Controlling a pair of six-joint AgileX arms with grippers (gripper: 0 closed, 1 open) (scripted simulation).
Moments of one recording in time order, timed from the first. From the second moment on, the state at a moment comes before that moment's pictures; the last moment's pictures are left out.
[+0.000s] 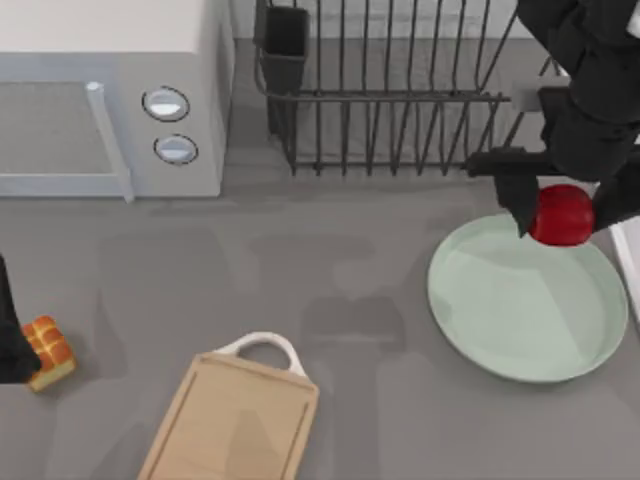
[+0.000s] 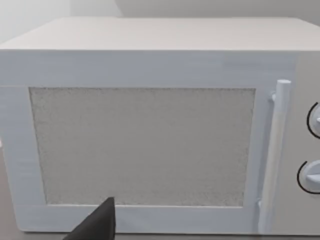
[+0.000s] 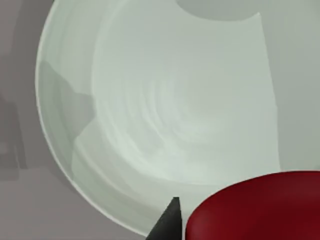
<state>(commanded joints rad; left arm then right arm) 0.00 0.00 0.00 0.00 0.00 0.00 0.36 1.94 1.63 -1.26 0.00 0.38</state>
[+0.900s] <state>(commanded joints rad) 0.00 0.00 0.00 0.00 0.00 0.00 0.36 1.94 1.63 -1.26 0.00 0.38</state>
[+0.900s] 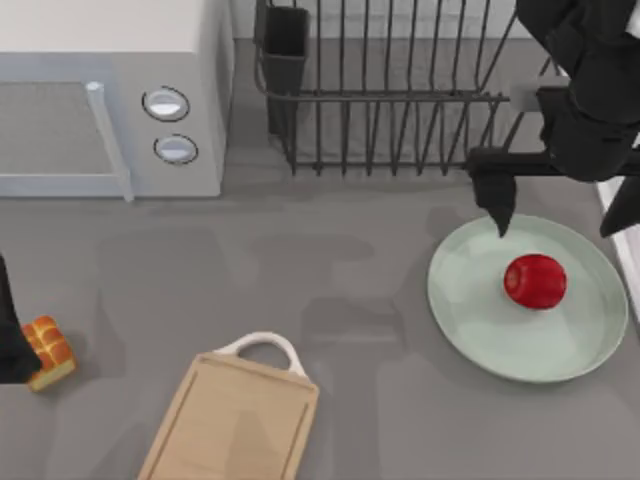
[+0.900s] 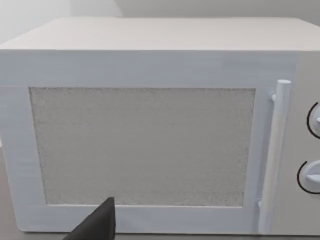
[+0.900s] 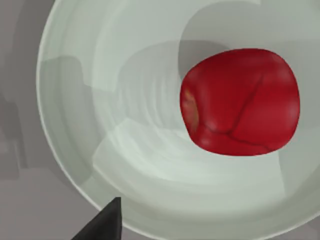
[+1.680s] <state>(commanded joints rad) 0.00 0.00 0.00 0.00 0.00 0.00 0.26 1.40 1.18 -0.92 0.00 0.27</state>
